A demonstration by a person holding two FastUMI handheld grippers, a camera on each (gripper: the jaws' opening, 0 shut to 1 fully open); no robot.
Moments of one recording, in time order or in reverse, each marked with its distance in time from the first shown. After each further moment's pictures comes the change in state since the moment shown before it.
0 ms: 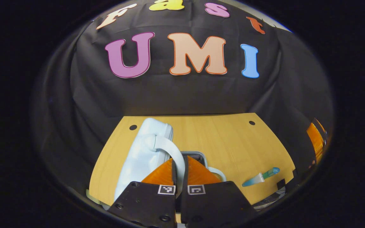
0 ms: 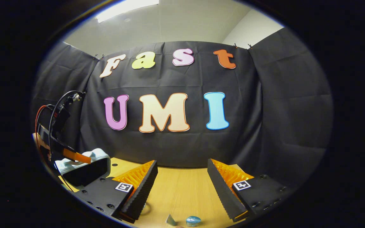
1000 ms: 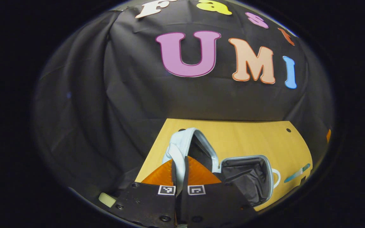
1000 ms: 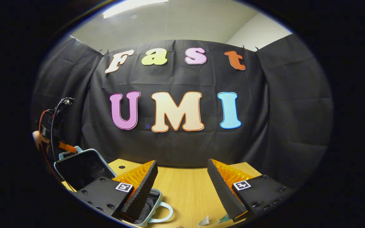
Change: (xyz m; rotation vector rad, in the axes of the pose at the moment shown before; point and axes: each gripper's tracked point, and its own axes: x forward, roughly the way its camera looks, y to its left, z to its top) left arm 0.009 0.251 -0.016 -0.075 -0.005 0.207; right arm 0.009 0.120 -0.009 -0.020 0.005 -0.025
